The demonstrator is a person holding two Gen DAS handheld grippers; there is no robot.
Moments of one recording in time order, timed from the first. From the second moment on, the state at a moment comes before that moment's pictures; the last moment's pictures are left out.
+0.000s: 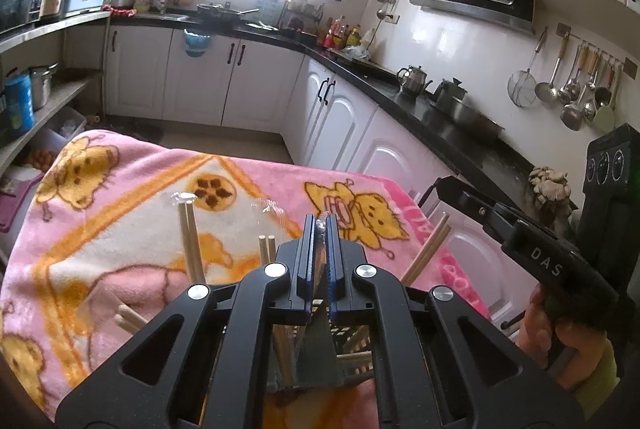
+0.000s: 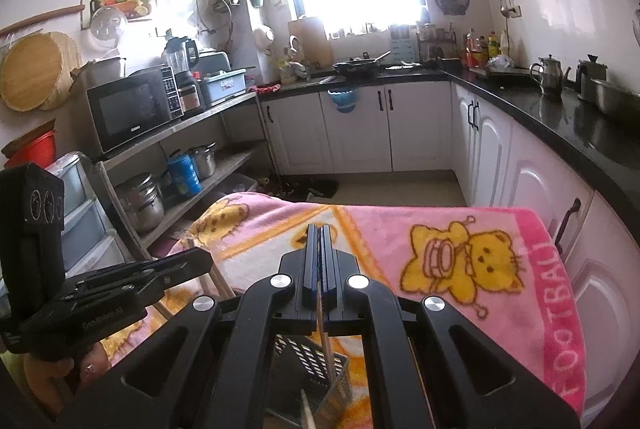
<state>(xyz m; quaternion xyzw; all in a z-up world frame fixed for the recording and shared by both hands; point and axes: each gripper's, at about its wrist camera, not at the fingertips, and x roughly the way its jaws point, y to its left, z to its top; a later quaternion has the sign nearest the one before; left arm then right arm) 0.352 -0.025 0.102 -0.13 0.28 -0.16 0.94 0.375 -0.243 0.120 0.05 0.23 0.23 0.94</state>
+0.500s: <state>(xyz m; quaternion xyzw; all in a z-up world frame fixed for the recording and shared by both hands) 0.347 -0.022 0.095 -0.12 0.29 -0.16 0.94 0.376 -0.260 0.099 0.07 0.26 0.21 0.94</state>
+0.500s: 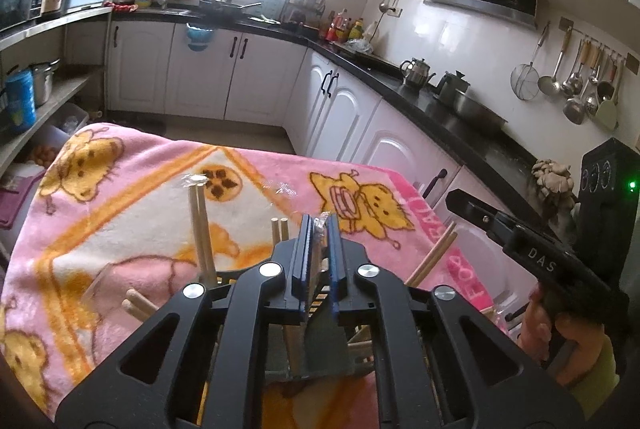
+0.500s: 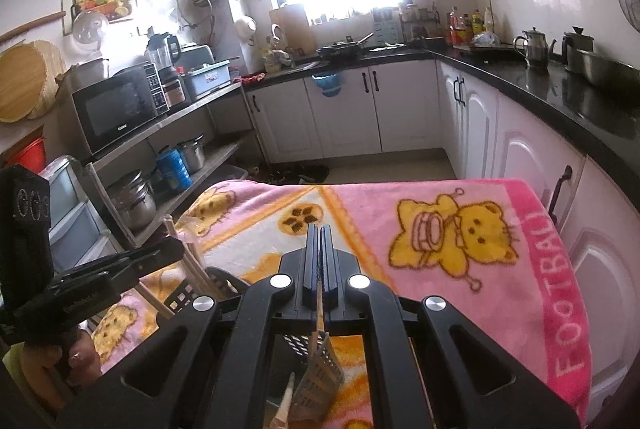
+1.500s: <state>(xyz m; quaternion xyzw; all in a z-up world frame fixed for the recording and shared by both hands) 0.306 -0.016 0.089 -0.14 0.29 -0.17 0.93 0.352 -0.275 0.097 0.08 0.27 0.19 0.94</state>
